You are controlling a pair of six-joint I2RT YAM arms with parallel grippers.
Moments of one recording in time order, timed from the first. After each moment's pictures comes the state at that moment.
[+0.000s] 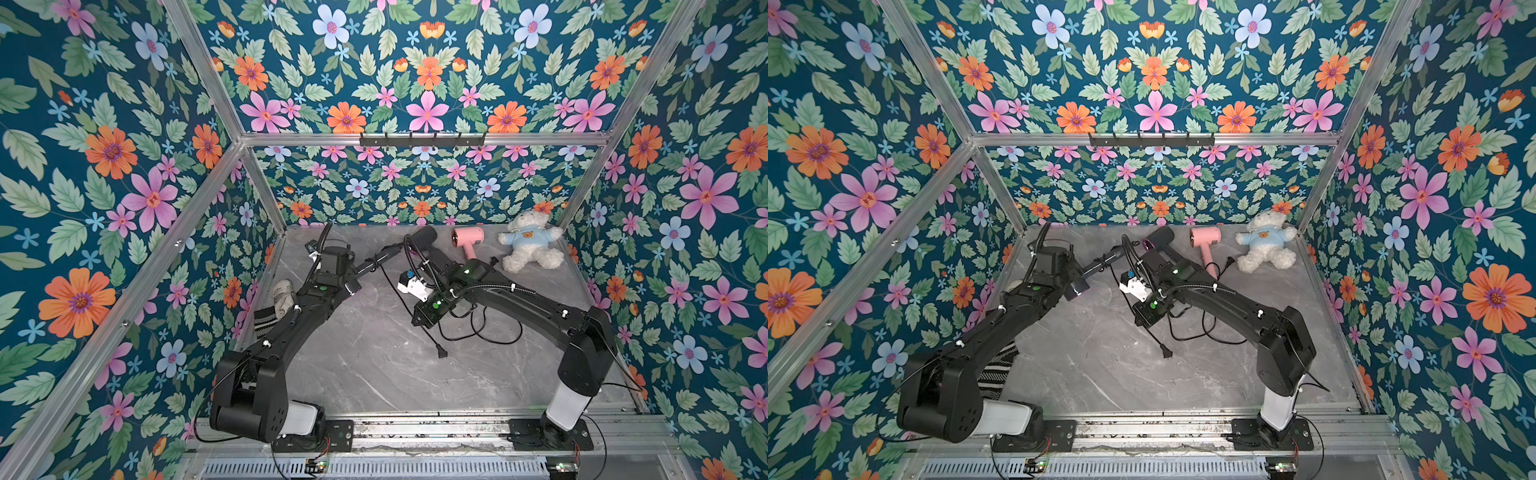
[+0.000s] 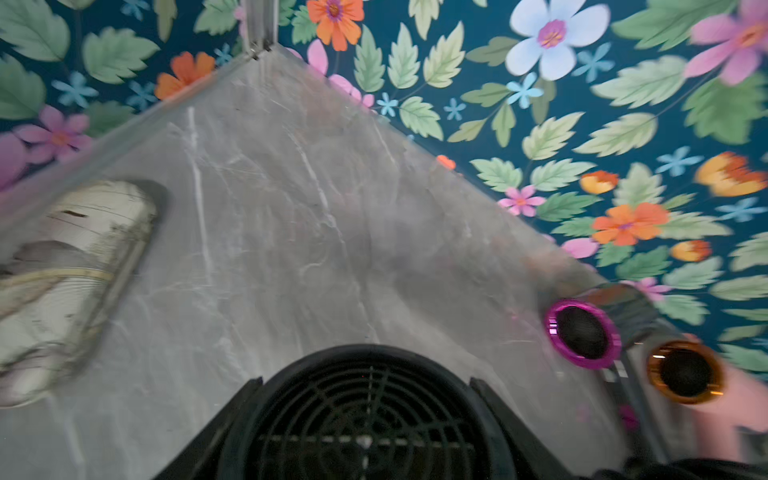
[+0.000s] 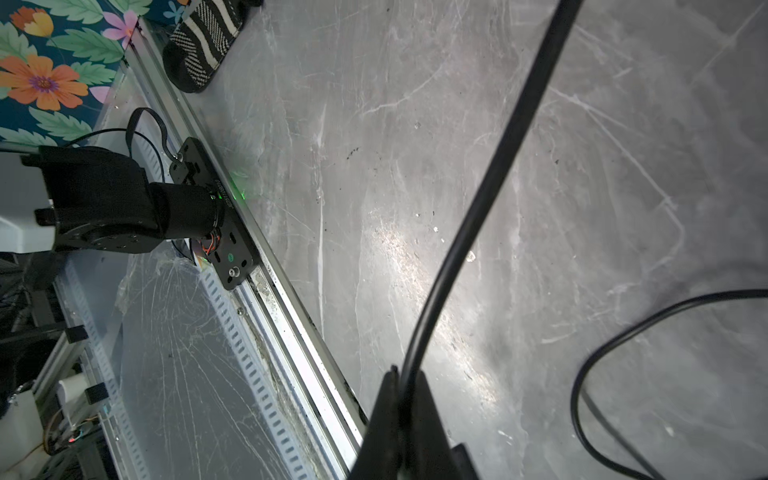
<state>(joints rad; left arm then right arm) -0.29 1.41 0.97 -0.21 -0.45 -0.66 0.80 1.78 1.62 -0.99 -0.42 0.03</state>
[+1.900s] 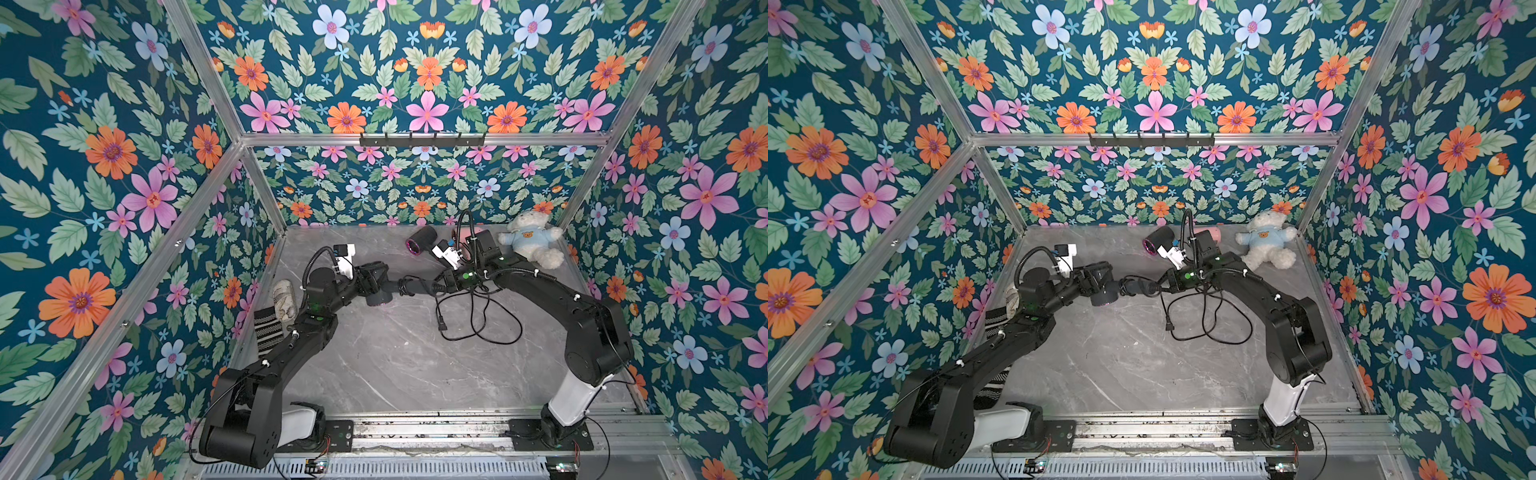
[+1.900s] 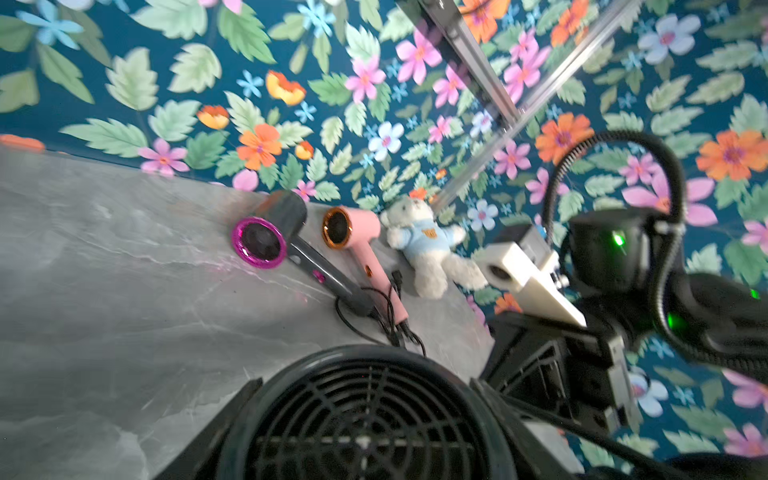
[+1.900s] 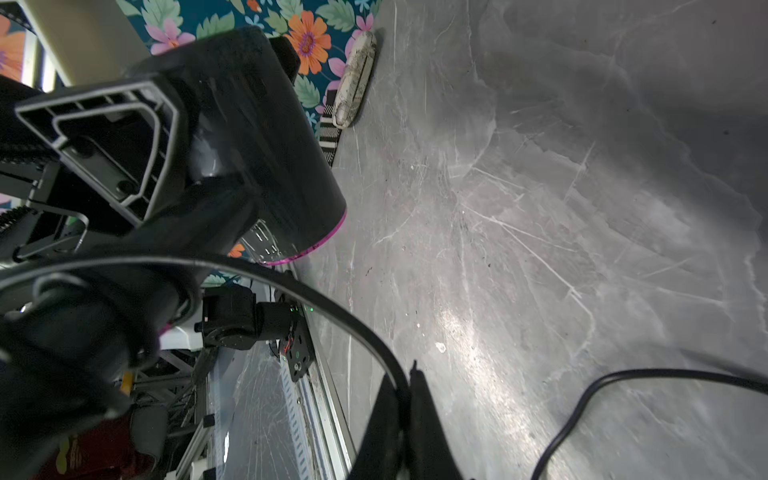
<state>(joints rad) -0.27 1.27 0.63 0.55 0.45 -0.61 0.42 1.74 1.34 -0.45 -0.85 0.22</state>
